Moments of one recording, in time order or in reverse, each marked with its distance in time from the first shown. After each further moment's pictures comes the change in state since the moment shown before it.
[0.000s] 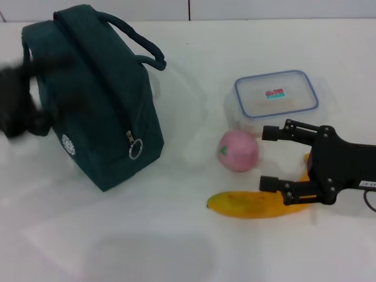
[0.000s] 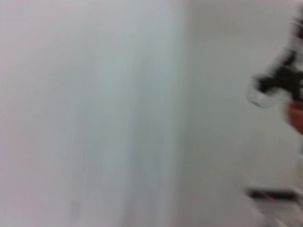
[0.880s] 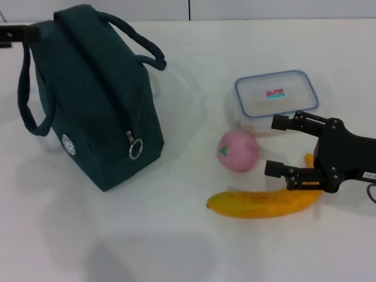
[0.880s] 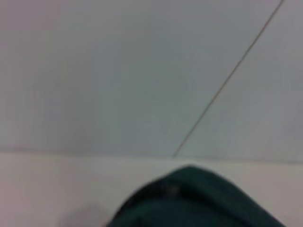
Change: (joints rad) left arm -0.119 0.013 -0.032 0.616 0.624 -0.401 -1.150; right arm -0.011 0.000 0.037 0.028 0.017 0.038 -0.009
